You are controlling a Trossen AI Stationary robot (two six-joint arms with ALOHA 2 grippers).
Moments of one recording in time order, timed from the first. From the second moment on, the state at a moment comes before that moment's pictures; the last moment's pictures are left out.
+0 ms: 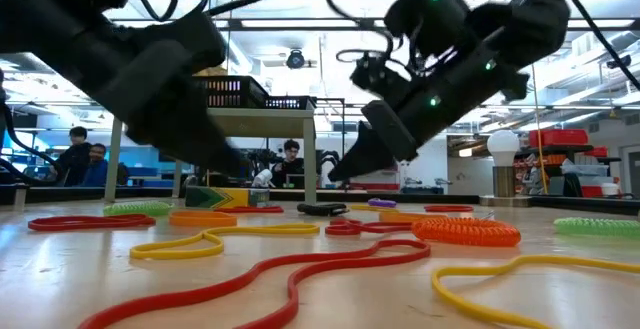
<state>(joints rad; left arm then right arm) -0.51 1.73 0.64 0.33 -0.71 -0.57 0.15 1.86 0.80 0.44 0.38 0.09</state>
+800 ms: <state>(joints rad) -0.52 1.86 0.64 0.76 -0.66 -0.14 0.06 1.87 0.83 0.32 0.33 0.44</state>
